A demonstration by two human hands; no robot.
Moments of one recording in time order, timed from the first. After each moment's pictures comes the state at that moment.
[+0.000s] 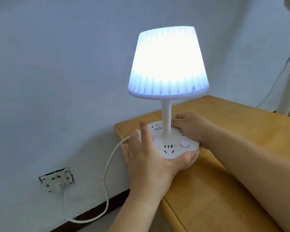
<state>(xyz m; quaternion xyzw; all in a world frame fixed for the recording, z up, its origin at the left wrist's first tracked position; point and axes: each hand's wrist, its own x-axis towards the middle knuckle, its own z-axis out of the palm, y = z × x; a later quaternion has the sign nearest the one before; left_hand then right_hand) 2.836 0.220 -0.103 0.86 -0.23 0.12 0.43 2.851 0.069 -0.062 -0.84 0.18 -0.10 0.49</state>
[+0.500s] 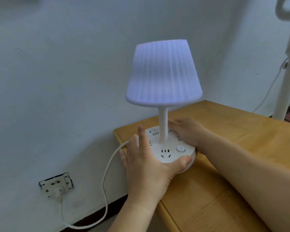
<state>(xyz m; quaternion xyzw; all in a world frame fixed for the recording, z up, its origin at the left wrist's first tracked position) 2.834 0.220 -0.101 0.86 -0.22 0.13 0.44 2.853 0.070 -0.064 -0.84 0.19 -0.12 0.49</state>
